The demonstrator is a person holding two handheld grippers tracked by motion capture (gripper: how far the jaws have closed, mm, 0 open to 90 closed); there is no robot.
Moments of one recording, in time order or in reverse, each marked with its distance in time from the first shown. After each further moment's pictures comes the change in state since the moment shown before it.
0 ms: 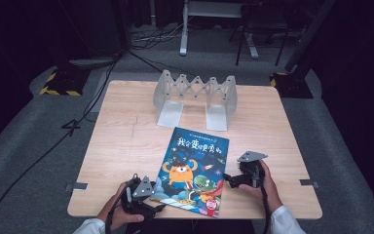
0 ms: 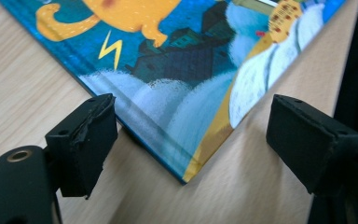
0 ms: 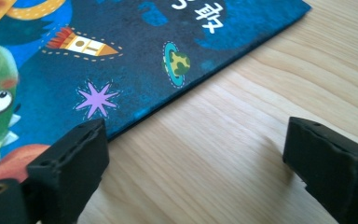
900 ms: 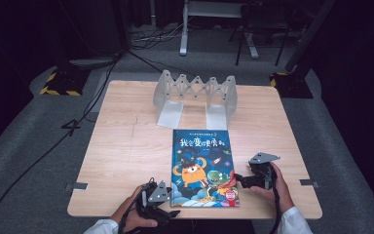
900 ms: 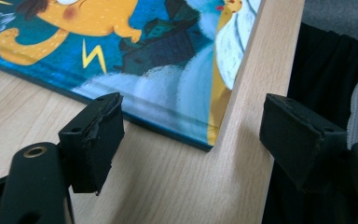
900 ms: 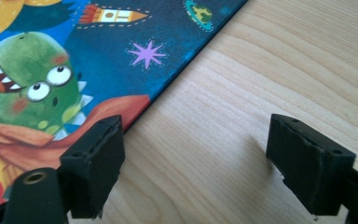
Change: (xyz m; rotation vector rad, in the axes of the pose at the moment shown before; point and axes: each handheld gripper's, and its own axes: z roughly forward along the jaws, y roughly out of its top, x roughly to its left) left arm -0.022 0.021 0.020 -0.014 -0.069 0.051; right arm -0.019 -0.015 -0.022 0.026 -0.027 0.002
